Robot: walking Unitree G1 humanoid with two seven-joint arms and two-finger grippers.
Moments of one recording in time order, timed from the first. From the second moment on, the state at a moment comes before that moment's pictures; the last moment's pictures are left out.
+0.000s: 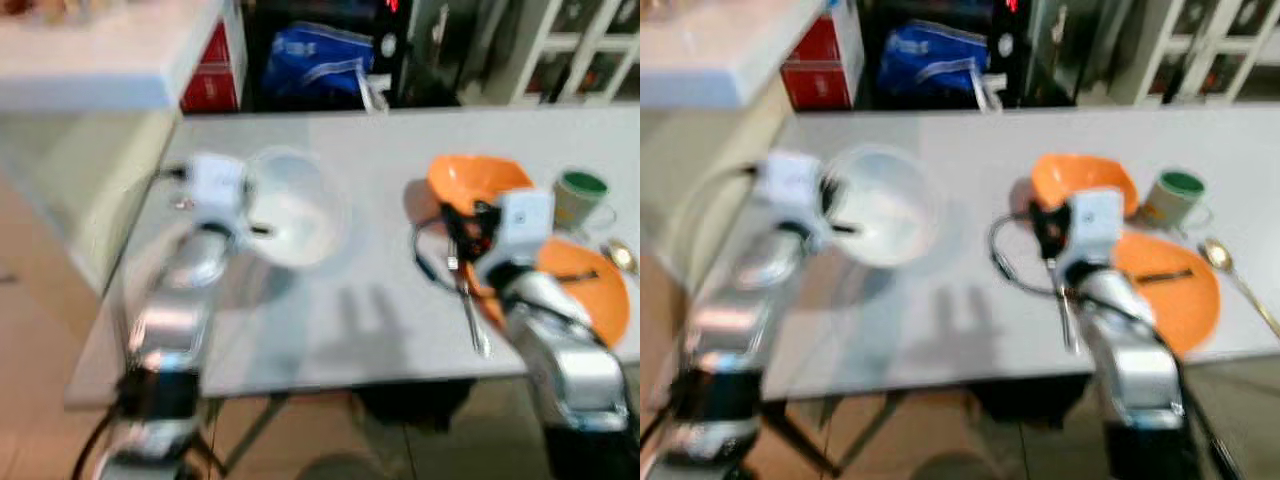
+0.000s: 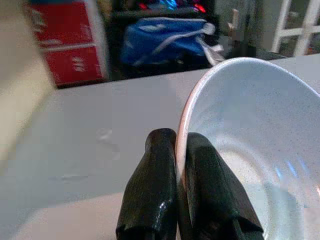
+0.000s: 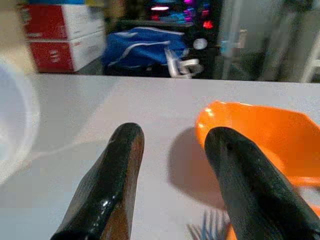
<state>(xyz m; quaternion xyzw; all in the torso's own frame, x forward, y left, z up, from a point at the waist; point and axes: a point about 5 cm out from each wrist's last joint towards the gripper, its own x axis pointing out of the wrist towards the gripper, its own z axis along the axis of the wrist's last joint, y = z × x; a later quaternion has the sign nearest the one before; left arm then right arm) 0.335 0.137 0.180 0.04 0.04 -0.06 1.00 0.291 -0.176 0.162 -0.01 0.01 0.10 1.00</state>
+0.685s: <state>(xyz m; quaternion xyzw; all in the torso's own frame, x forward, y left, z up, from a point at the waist) 0.379 0.171 0.168 -0.12 0.16 0.02 0.98 0.263 -0.145 0.158 0.04 0.07 0.31 0.95</state>
